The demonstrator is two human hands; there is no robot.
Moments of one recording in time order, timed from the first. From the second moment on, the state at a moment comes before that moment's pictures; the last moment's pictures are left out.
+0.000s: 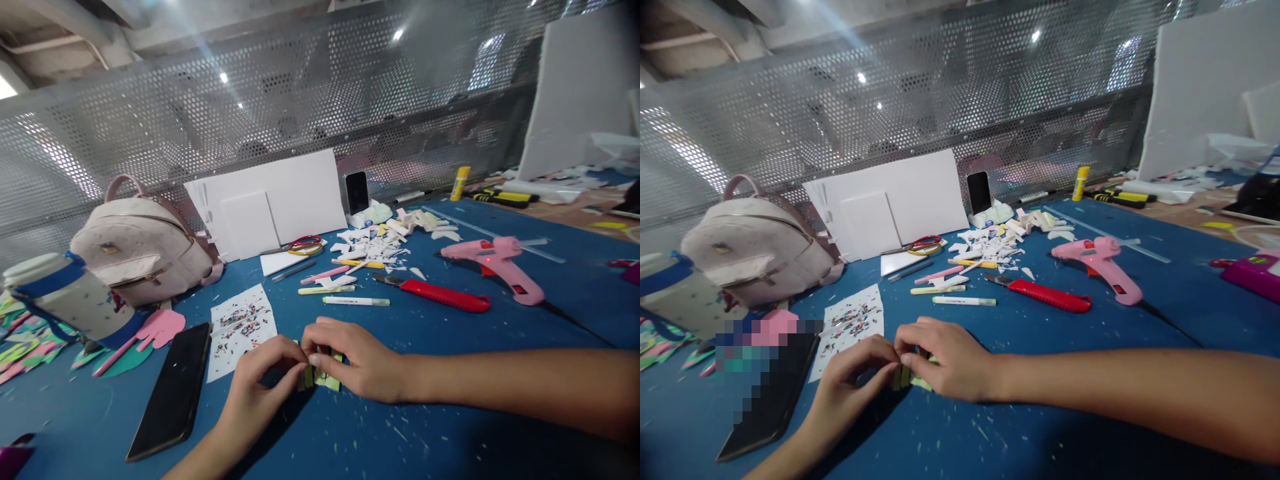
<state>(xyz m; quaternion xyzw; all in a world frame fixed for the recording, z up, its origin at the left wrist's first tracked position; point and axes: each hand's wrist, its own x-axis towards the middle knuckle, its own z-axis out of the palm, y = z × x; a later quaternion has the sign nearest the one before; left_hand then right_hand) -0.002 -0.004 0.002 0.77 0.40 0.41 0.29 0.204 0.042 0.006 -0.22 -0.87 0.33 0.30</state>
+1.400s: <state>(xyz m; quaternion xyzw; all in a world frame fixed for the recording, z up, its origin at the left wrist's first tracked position) -0.002 -0.004 0.002 0.78 0.39 0.42 0.26 0.200 0.046 0.001 -0.20 -0.86 0.31 0.34</state>
